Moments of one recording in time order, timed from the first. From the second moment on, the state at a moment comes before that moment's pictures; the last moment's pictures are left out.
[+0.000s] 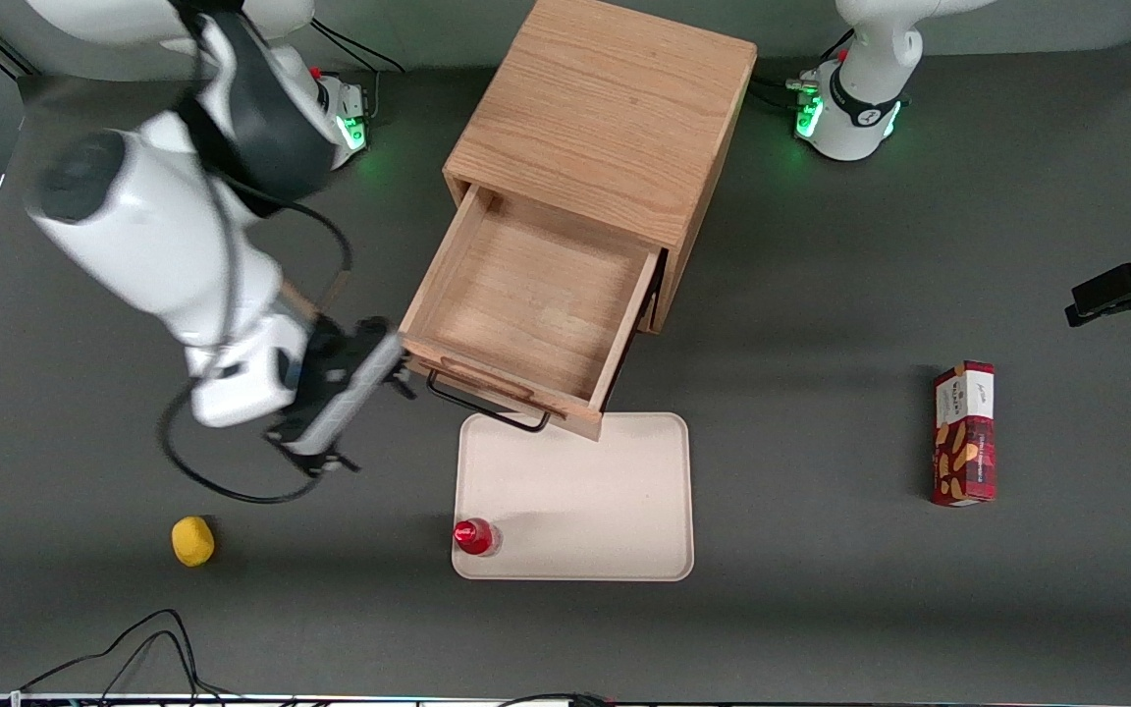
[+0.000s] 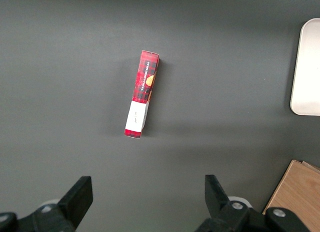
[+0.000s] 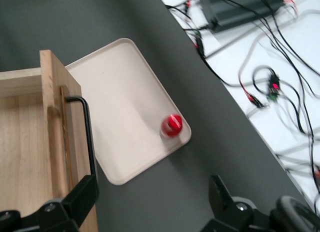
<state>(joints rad) 0.16 0.37 0.25 -1.31 0.04 2.00 -0.56</state>
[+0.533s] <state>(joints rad) -0.08 0.02 0.19 -1.56 0.07 1.75 -0.30</state>
